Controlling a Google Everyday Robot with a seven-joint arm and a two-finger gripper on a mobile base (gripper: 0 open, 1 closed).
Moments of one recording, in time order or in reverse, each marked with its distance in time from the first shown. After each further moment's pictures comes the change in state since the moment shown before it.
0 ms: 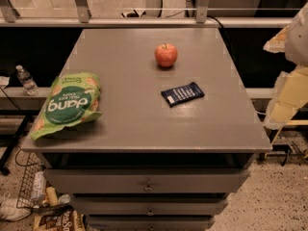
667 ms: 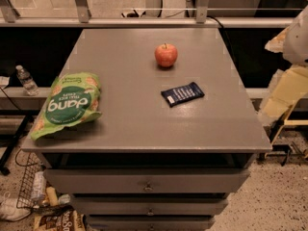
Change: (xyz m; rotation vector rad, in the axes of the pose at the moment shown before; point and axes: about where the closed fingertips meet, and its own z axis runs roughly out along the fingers) arm 0.005 -0.018 0.014 0.030 -0.044 0.076
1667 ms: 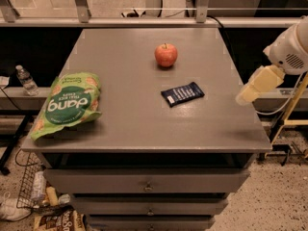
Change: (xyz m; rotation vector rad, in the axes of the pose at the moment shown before) arm 0.012 -0.074 0.071 0.076 -0.145 0.258
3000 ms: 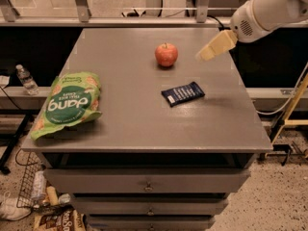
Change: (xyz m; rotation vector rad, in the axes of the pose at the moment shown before) arm -0.117 -0.056 0.045 0.018 -0.235 0.135
